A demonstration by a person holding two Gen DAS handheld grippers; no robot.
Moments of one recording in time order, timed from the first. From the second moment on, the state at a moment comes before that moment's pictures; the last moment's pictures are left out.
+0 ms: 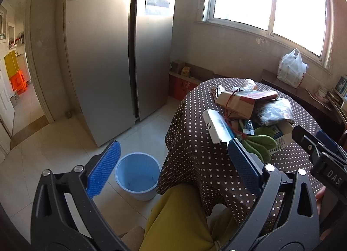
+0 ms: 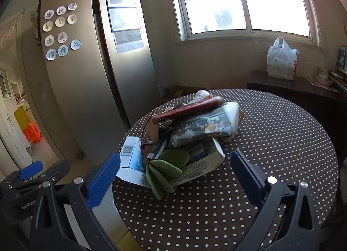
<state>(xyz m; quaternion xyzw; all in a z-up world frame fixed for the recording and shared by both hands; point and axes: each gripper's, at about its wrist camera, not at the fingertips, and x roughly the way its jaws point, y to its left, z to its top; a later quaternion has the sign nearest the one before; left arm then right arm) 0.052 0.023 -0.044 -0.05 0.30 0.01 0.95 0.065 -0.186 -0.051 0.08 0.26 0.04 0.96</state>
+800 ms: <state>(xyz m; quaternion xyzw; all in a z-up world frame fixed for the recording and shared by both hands) 0.110 0.043 -0.085 -0.09 0.38 0.01 0.92 0.139 -0.157 -0.108 0.06 0.37 0.07 0.92</state>
